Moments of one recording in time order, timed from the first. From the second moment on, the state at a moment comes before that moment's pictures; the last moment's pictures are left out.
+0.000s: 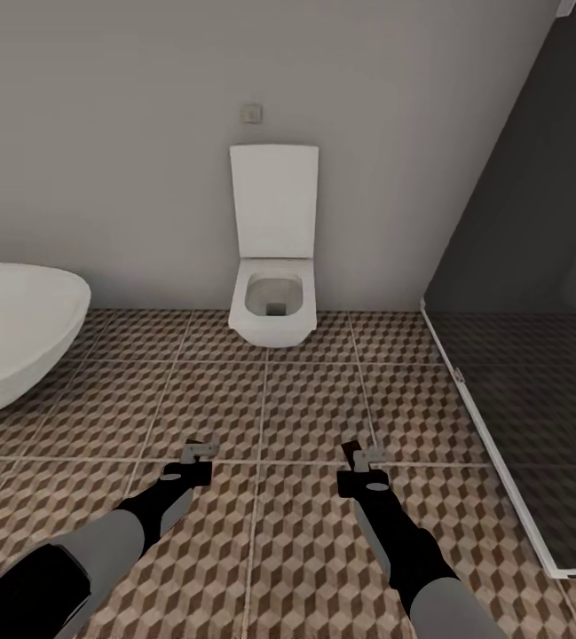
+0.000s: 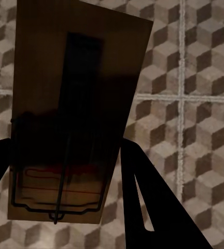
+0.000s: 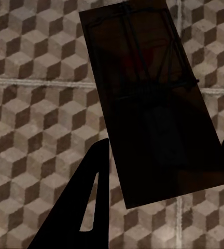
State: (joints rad) left arm -0.87 0.01 -0.64 -0.16 0.63 0.00 0.17; right arm -0.56 0.13 0.12 -0.79 -0.02 0.39 -0.22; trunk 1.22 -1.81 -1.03
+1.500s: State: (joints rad) left arm -0.87 -0.01 -0.64 -0.16 0.63 0.00 0.17; right arm -0.56 0.13 0.12 -0.79 -0.02 0.39 -0.22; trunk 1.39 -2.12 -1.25
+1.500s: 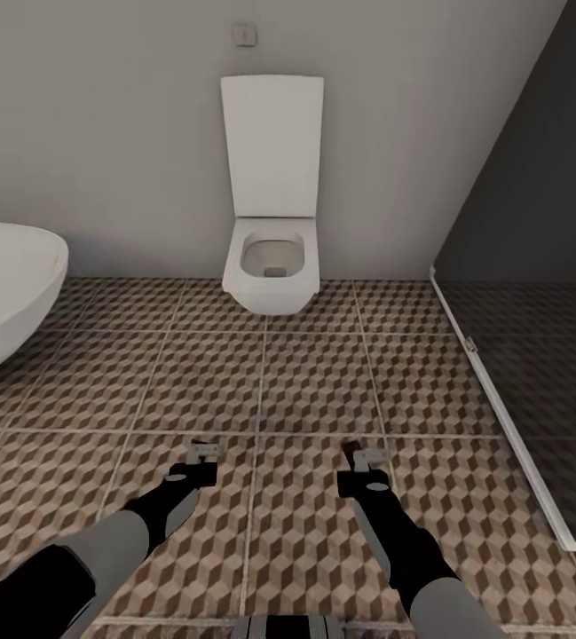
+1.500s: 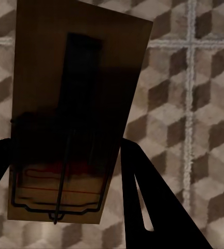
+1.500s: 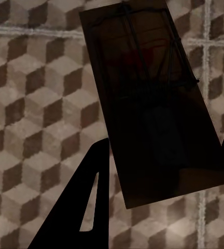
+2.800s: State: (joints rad) left arm -0.86 -0.01 -0.64 -0.16 0.63 0.00 0.17; right arm -0.56 0.13 0.12 -0.79 -0.02 0.39 -0.22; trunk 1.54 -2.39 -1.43
